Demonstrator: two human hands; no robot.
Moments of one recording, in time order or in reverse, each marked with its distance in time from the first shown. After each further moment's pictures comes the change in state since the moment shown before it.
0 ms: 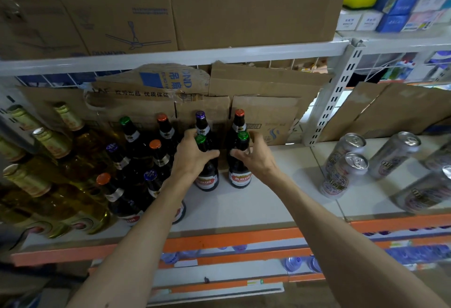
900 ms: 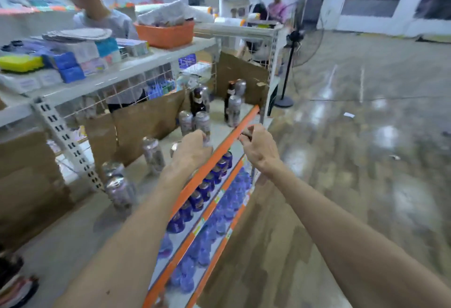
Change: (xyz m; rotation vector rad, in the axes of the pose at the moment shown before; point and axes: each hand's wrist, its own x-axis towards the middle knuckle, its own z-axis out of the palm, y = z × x) left_hand -0.246 0.319 0.313 0.312 -0.672 0.879; right_hand -0.312 0.148 -0.386 -0.297 0.998 0.450
